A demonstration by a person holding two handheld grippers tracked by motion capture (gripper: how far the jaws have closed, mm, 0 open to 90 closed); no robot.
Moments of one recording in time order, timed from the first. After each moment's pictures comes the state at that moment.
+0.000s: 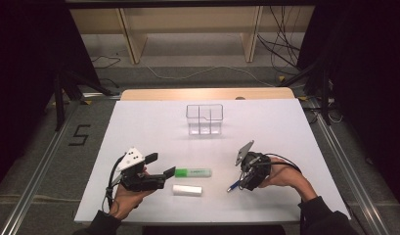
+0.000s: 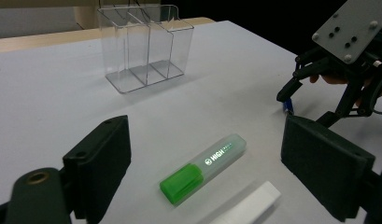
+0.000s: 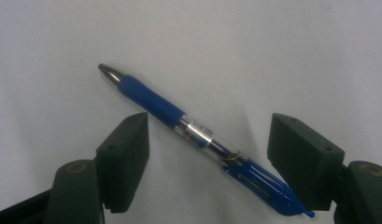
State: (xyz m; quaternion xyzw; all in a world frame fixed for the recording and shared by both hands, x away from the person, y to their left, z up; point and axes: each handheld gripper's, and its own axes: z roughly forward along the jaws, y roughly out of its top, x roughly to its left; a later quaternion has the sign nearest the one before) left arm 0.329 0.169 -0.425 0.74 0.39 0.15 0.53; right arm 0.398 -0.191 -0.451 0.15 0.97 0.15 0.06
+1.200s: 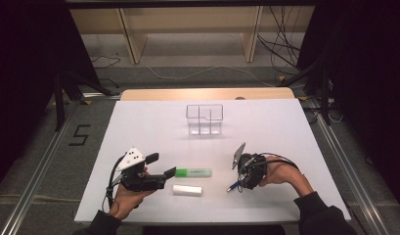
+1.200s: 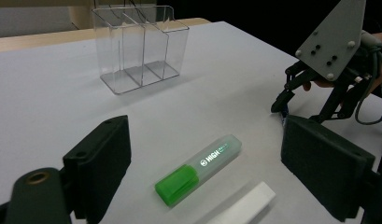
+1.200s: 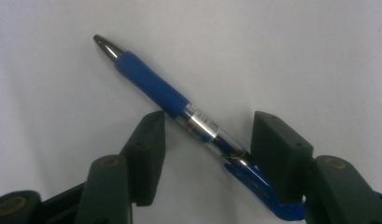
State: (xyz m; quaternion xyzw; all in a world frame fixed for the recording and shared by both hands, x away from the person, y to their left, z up) left arm 0.329 0.168 -0.424 0.74 0.39 0.15 0.54; right arm 0.403 -0.181 -0.457 0.11 0.99 0.09 0.05
